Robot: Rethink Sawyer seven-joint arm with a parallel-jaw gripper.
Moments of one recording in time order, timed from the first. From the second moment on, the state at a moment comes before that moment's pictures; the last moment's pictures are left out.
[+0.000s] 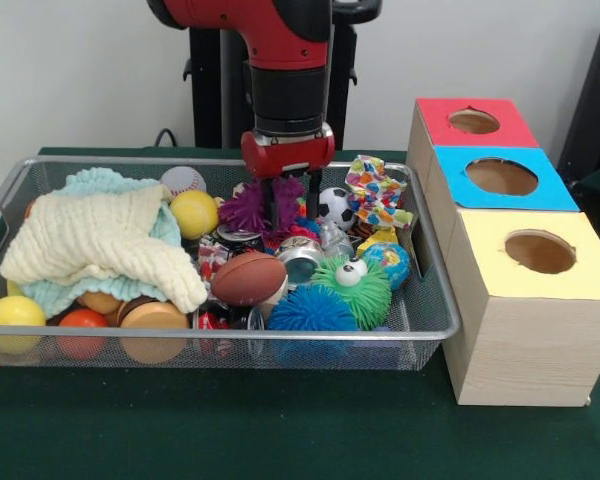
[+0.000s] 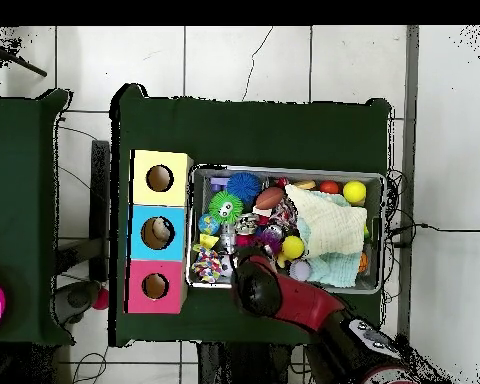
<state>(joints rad) -0.48 -0.54 0.13 2.05 -0.08 -0.11 0.97</state>
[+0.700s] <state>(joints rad) -0.51 -0.54 0.20 2.08 -0.01 -0.11 0.97</state>
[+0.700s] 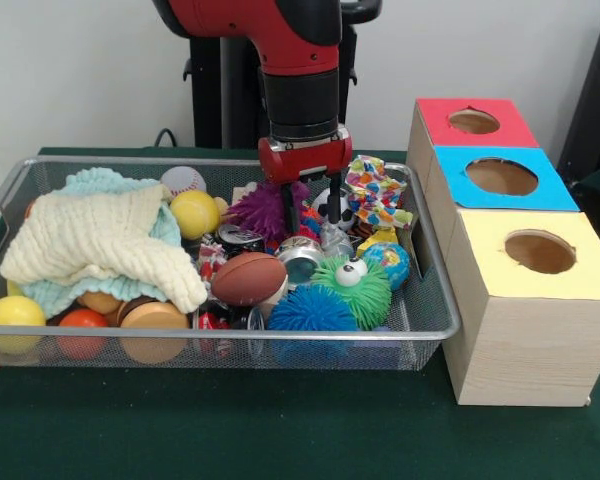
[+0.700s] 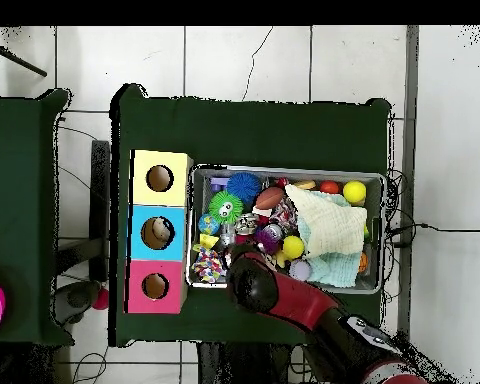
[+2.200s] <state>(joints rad) -0.51 -0.56 0.28 2.13 0.04 -0.07 0.99</state>
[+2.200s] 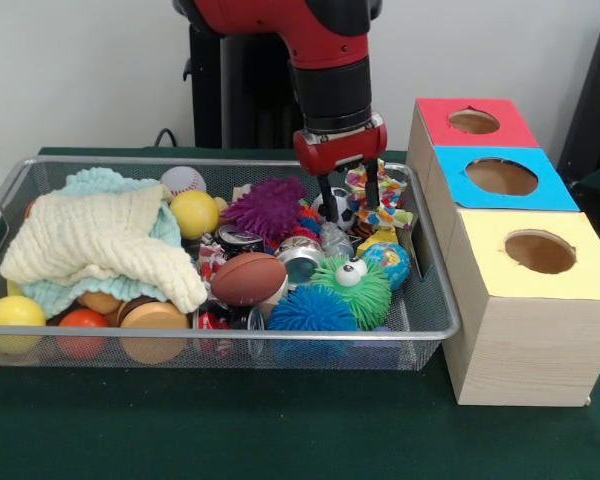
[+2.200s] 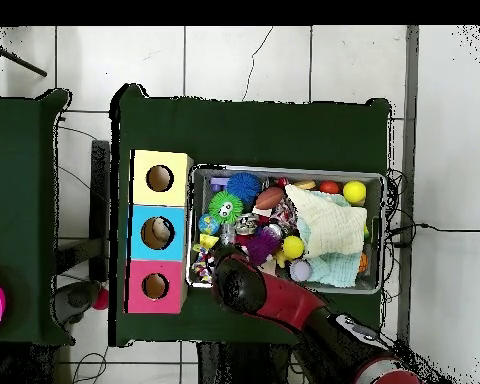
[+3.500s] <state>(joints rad) -0.44 -0.56 0.27 2.14 0.04 -0.08 1.00</state>
